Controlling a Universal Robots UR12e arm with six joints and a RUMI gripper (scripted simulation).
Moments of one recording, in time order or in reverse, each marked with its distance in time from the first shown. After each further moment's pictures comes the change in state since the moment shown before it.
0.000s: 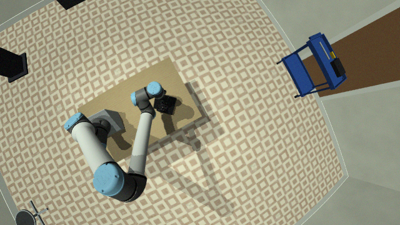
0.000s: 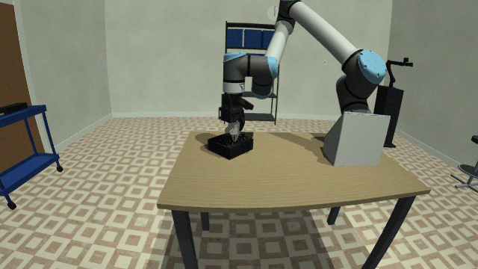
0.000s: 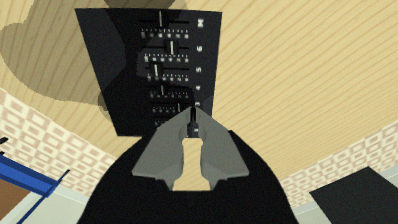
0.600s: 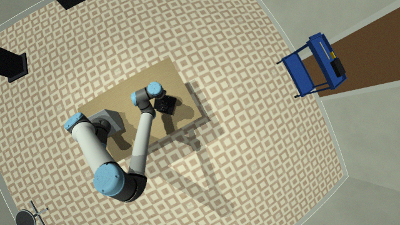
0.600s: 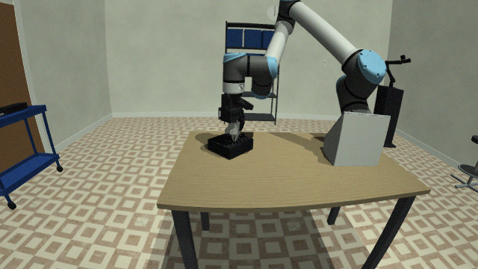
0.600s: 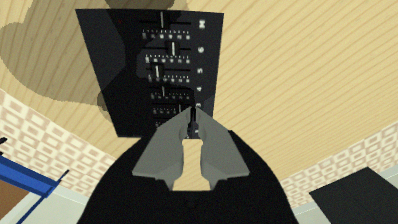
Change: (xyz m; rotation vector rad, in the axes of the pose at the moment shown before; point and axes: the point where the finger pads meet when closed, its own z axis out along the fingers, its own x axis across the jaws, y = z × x) arm -0.001 -0.001 0.001 0.001 0.002 -0.002
